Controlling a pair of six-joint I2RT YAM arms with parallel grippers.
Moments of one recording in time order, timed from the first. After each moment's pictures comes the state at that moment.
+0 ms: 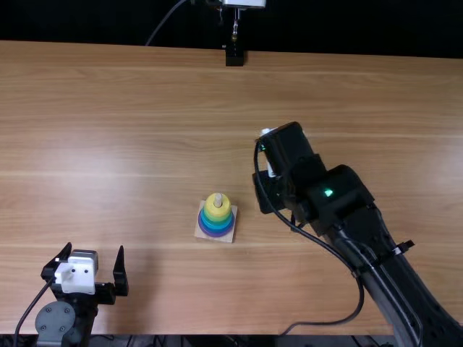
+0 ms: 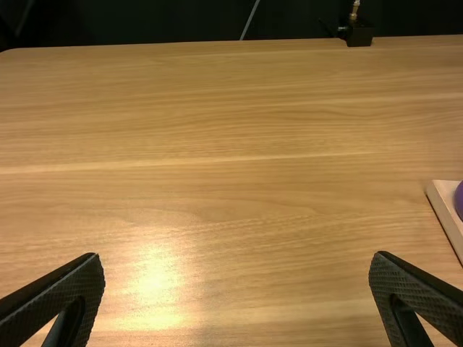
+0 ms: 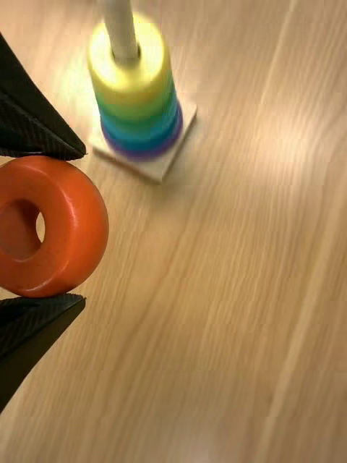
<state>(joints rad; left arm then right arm) -0.05 0.01 0.11 -0.41 0.00 -0.02 0.55 1.62 1.62 -1.09 0.11 0.16</state>
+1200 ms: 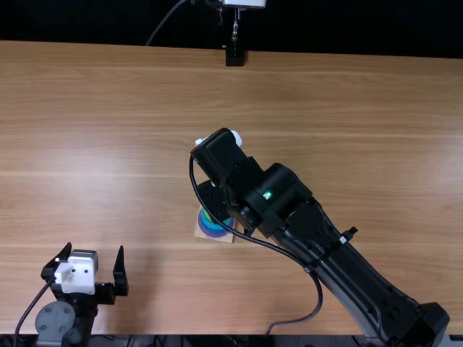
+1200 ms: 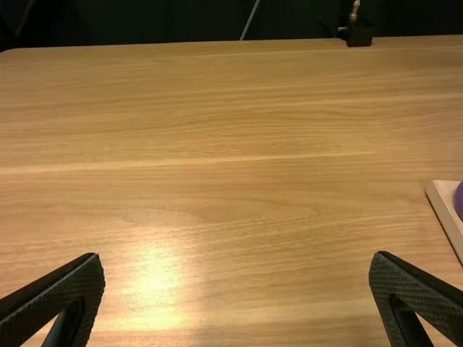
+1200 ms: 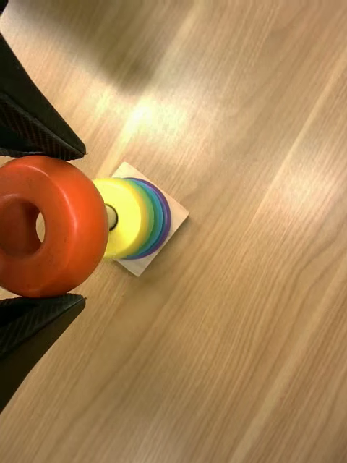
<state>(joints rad) -0.05 0.01 0.11 -0.41 0.00 -0.02 0.75 1.78 1.81 -1.13 0.10 0.16</state>
